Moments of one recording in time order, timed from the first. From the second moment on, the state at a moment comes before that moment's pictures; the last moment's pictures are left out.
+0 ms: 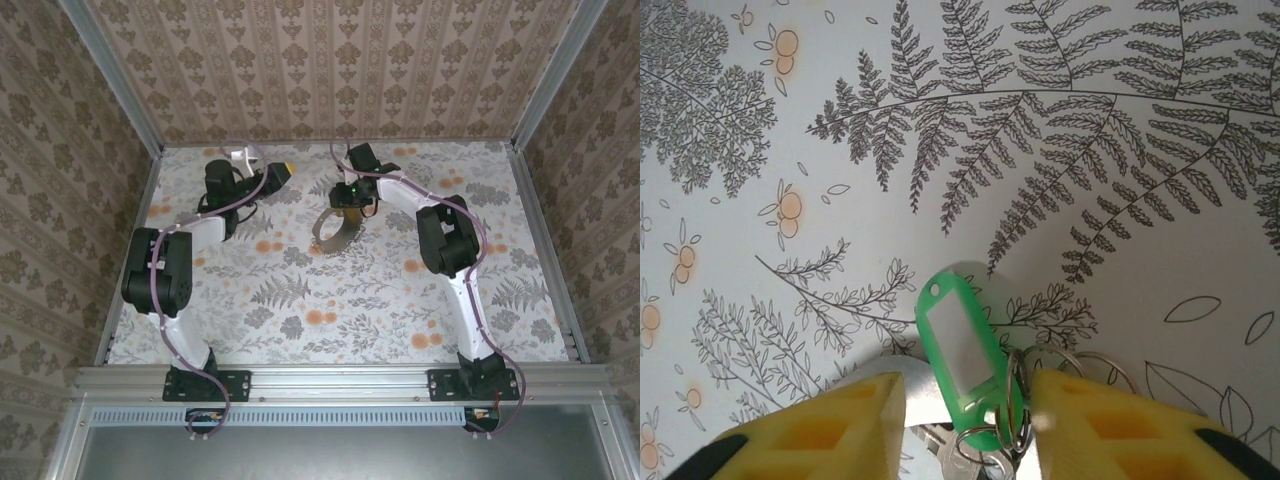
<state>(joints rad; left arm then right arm) -0.21 1.82 1.02 0.65 0.76 -0.85 0.38 2.39 1.94 -0.56 -0.27 0.26</state>
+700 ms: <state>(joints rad) -0.20 1.84 1.02 0.72 0.78 -0.91 0.38 2.34 1.84 -0.48 -0.34 0.30</state>
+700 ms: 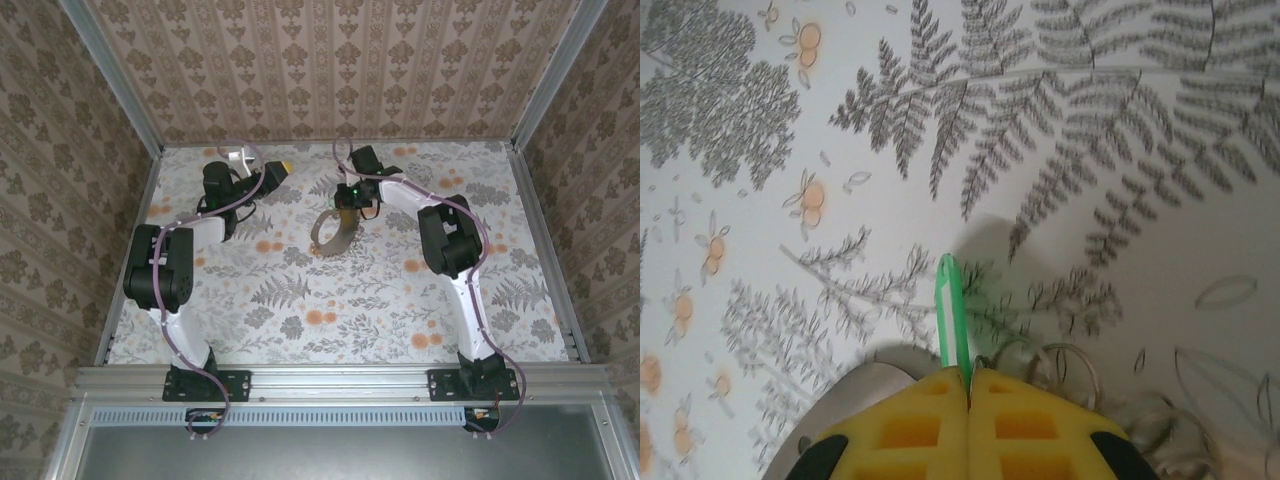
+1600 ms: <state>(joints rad) -0.35 1.66 1.19 0.23 0.79 -0.45 0.29 1.65 1.30 0.17 -0.62 0.60</state>
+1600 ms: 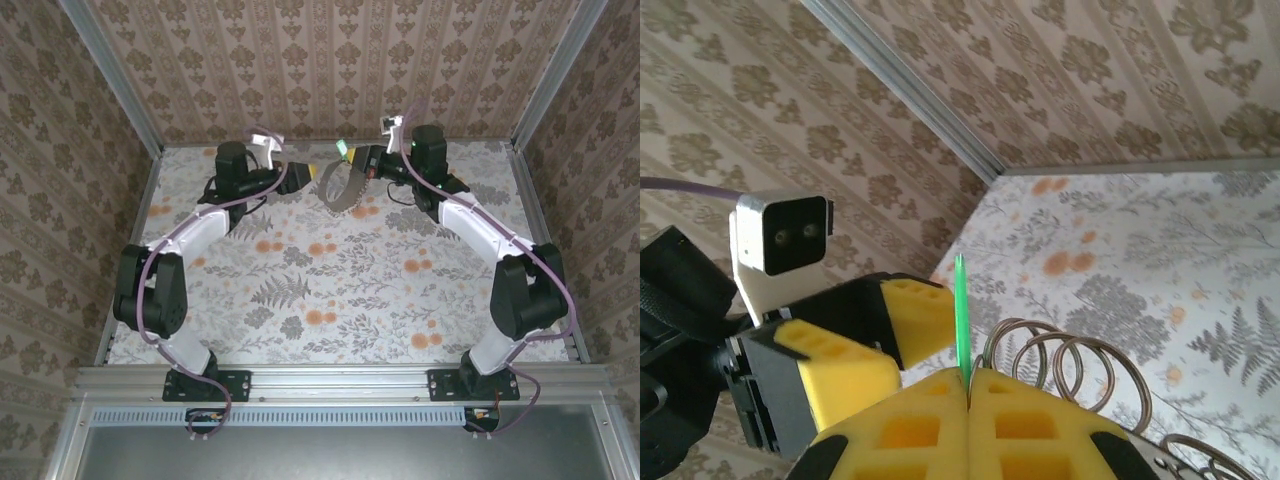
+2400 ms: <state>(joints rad) -0.51 1.60 1.29 -0.02 0.78 -0.17 0.29 1.49 1.17 0.22 -0.66 0.64</state>
